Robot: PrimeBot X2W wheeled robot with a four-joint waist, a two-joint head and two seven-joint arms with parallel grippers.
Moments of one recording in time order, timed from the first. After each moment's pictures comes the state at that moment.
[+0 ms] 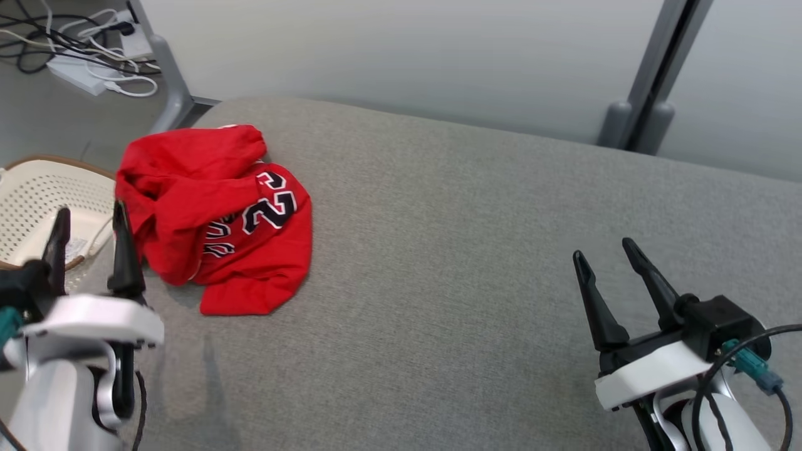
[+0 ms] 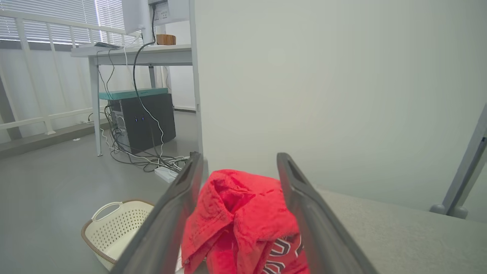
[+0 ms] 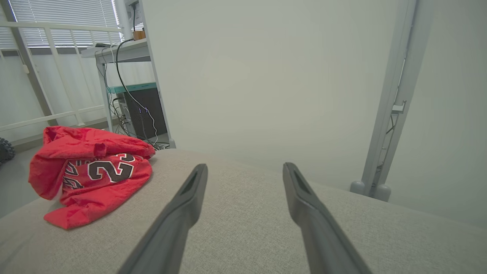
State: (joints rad) left arm -0.27 0.24 0.01 0.29 -0.35 0.07 -0.20; right arm -0.17 -0.10 0.18 0.17 0.19 0.13 -0.20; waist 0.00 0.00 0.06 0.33
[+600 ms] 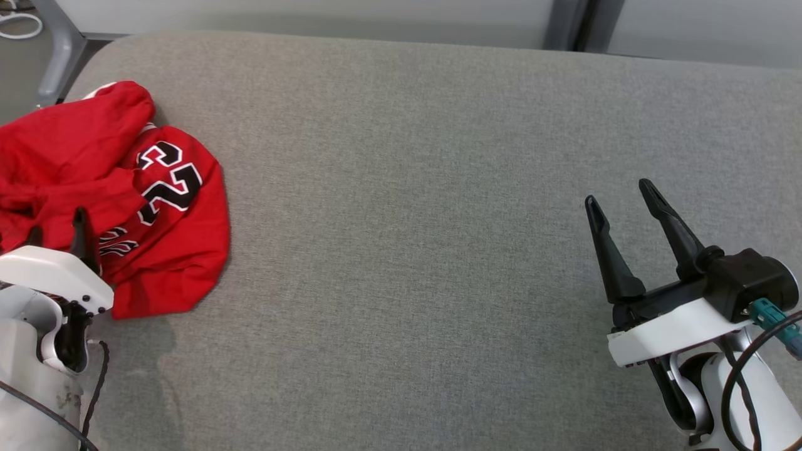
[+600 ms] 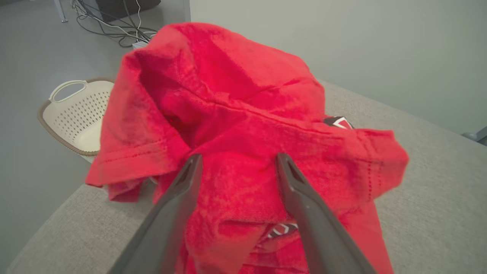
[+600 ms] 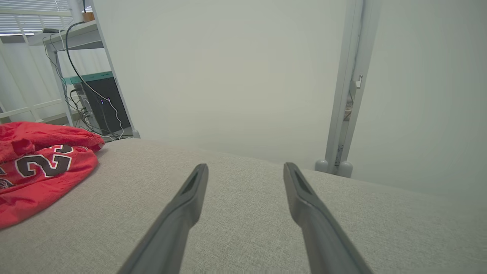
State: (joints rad) left arm -0.58 0.30 0.07 0.85 -0.50 -0.02 -0.03; right arm -0.26 -0.14 0.18 0.07 0.19 0.13 -0.15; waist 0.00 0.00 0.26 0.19
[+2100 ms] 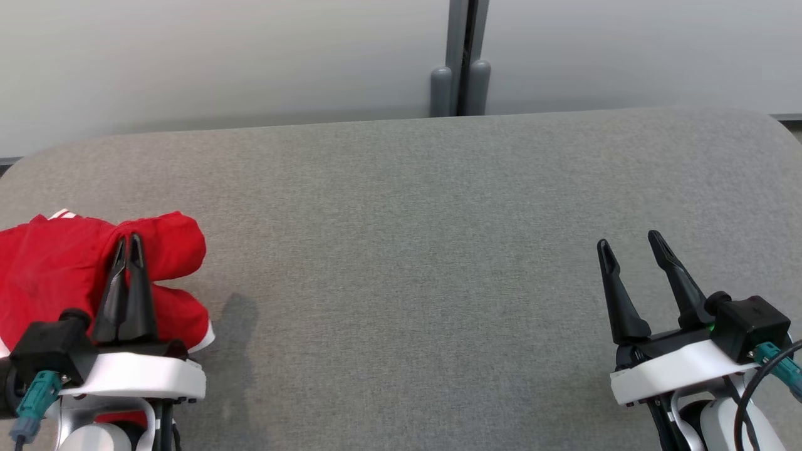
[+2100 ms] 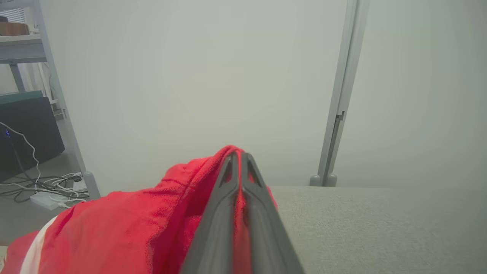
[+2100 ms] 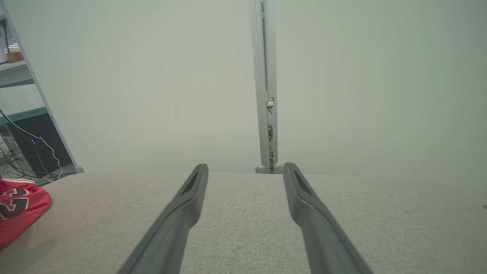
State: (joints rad) left arm -0.04 0.23 -0.05 -0.09 -0.33 0.20 -0.12; right arm -0.13 -0.07 0.10 0.08 0.21 0.13 -0.17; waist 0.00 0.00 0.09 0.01
